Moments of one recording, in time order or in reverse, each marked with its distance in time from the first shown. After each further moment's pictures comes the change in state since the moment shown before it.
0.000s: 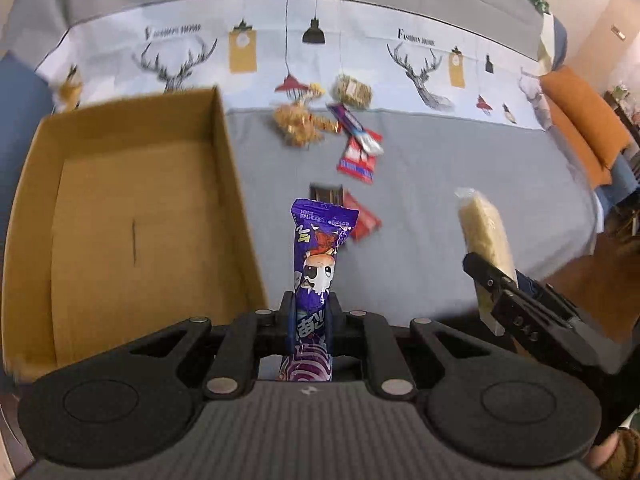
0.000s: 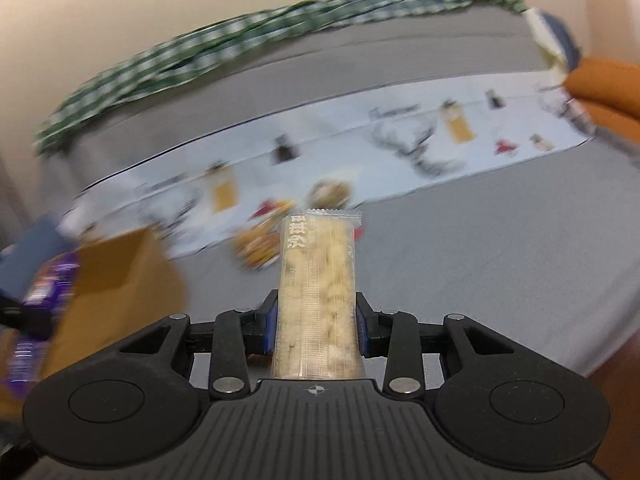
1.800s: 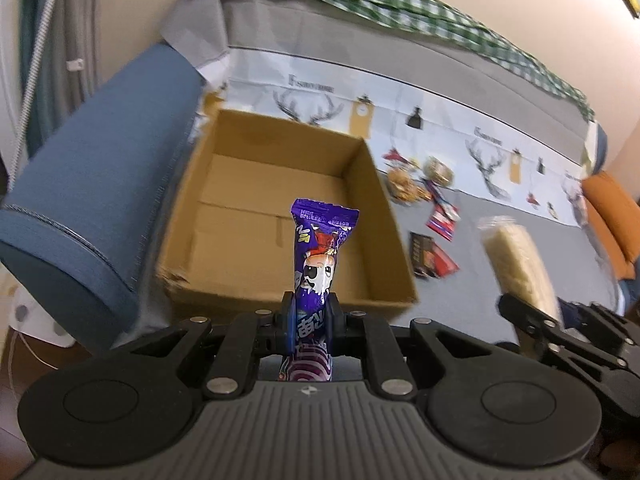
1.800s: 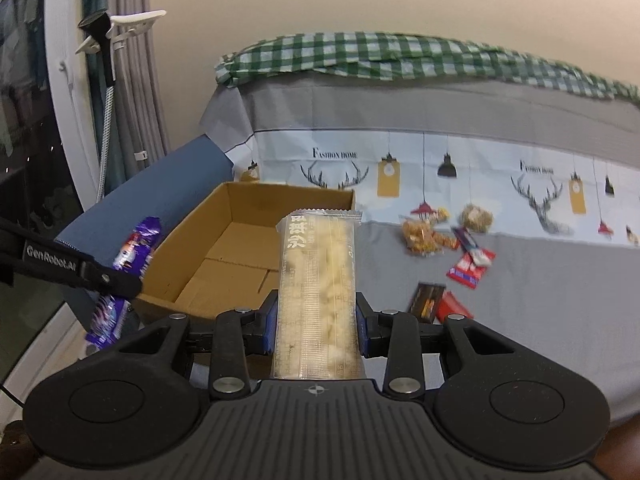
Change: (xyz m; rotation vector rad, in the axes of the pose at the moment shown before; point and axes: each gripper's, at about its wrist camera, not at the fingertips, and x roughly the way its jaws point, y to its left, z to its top) left arm -0.100 0.128 -0.104 -0.220 -0.285 0.120; right arm -0.109 0.154 -0.039 -0.384 0.012 0.216
